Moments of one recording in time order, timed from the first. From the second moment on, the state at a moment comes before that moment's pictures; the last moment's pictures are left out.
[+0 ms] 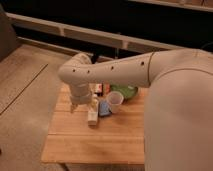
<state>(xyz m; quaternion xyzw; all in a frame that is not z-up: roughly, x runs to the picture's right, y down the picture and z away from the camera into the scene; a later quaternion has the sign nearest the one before) -0.108 0.103 0.703 -0.26 0.23 0.64 0.68</state>
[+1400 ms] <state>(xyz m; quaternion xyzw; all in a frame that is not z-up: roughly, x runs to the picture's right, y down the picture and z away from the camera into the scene) -0.027 0.019 0.785 -0.21 0.14 0.66 0.71</state>
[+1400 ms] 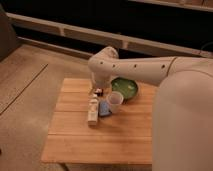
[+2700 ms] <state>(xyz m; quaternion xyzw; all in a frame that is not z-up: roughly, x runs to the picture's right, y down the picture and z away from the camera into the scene) -0.051 -0.067 0.916 -0.23 0.03 0.57 0.79</state>
